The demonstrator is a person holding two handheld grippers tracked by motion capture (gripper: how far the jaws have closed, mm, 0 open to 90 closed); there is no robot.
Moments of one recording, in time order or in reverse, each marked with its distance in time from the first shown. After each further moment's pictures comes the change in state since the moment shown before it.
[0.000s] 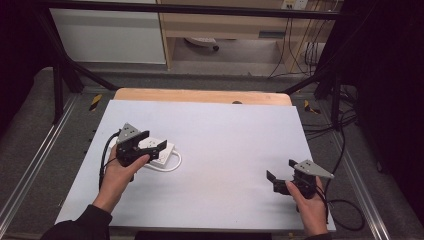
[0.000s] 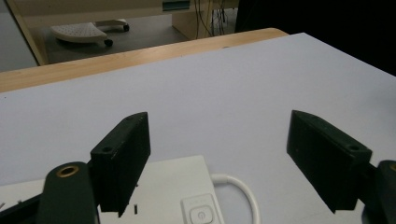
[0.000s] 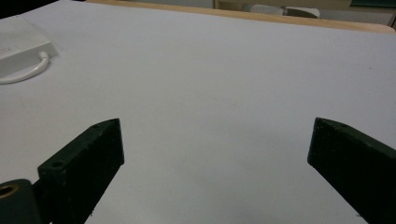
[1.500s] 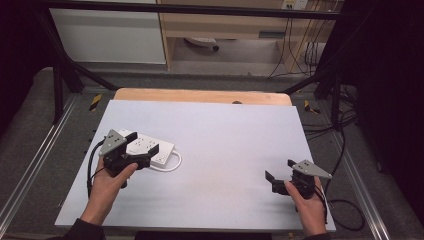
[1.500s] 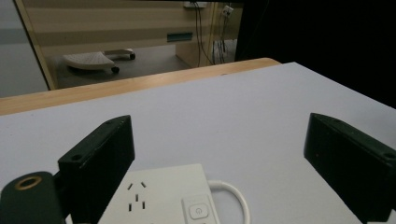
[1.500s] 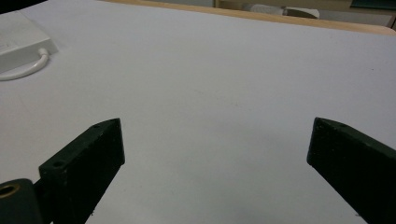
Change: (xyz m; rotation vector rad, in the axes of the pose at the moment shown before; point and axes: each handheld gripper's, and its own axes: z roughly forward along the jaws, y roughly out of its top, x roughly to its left) left arm -0.005 -0.006 -0.038 -0.130 0.009 -0.004; right arm 0.004 0.000 0.002 0.005 -0.003 -0.012
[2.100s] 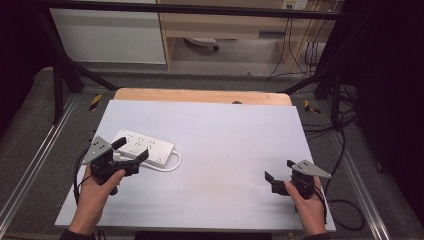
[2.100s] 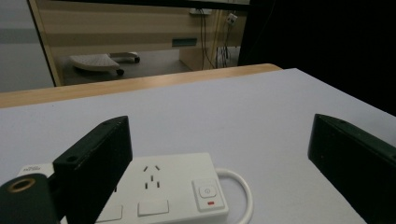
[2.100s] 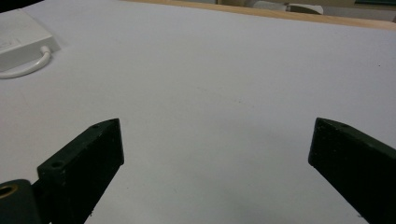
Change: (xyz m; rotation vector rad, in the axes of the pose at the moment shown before) left arm 0.009 -0.008 -0.028 -0.036 0.013 -0.029; right arm 0.000 -0.001 0.001 0.012 0.010 0.006
